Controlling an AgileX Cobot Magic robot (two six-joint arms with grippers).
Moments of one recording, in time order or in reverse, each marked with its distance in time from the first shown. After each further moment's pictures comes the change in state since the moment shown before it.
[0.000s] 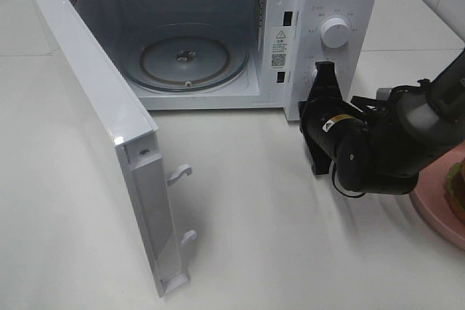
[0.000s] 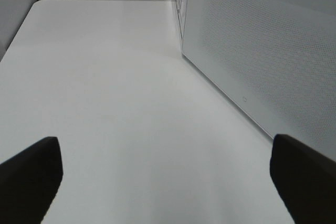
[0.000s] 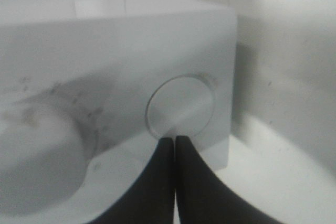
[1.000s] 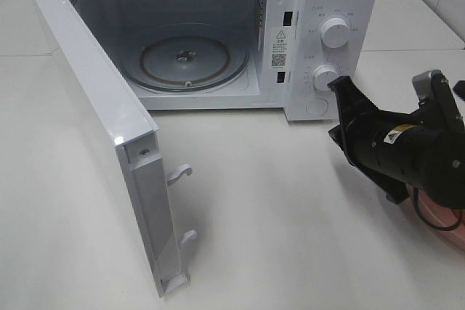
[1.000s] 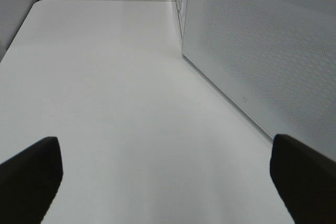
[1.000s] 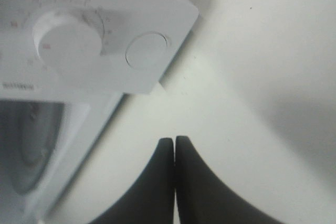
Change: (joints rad) left arm 0.000 0.000 0.000 0.000 -0.001 0.000; right arm 0.005 -0.429 0.299 0.036 0.347 -0.572
